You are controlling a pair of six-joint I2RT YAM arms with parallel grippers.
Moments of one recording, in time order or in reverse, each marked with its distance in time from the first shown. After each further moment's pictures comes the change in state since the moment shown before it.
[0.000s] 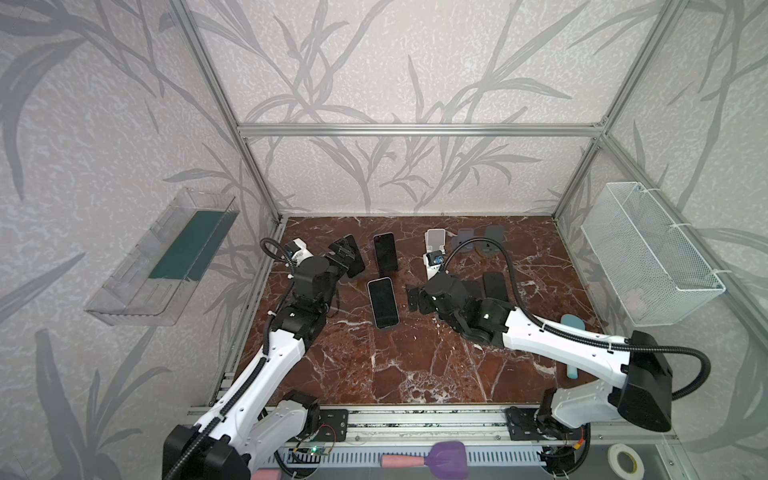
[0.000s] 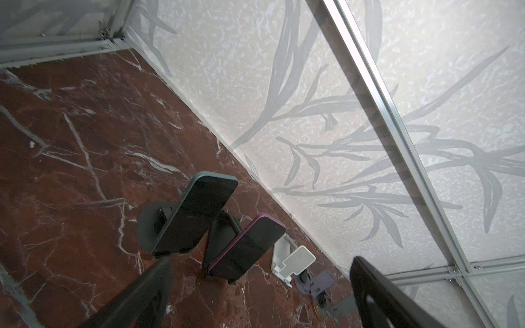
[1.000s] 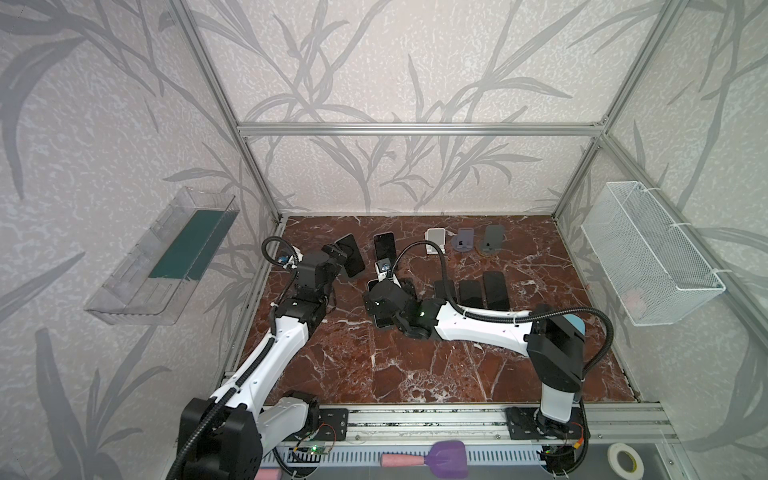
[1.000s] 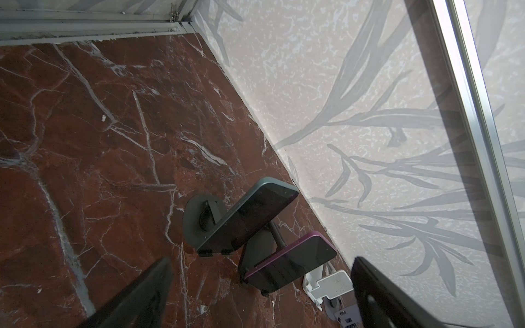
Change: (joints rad) left arm 0.092 0.122 0.000 -0.056 0.029 -0.116; right arm 0.078 0.458 0.267 0.117 0.031 0.002
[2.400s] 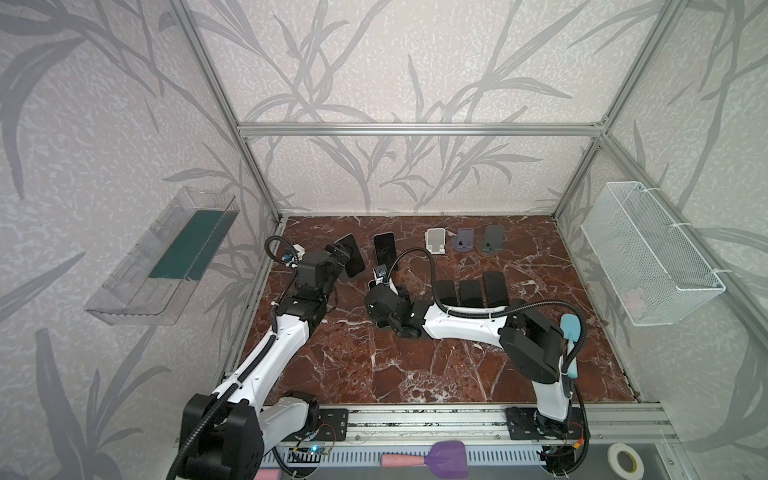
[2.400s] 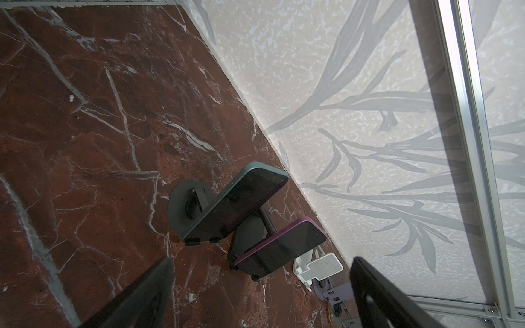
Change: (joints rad) left arm 0.009 0.018 0.002 0.024 0.080 -0.004; right arm -0.029 0.126 0.011 0.029 -0.019 0.038
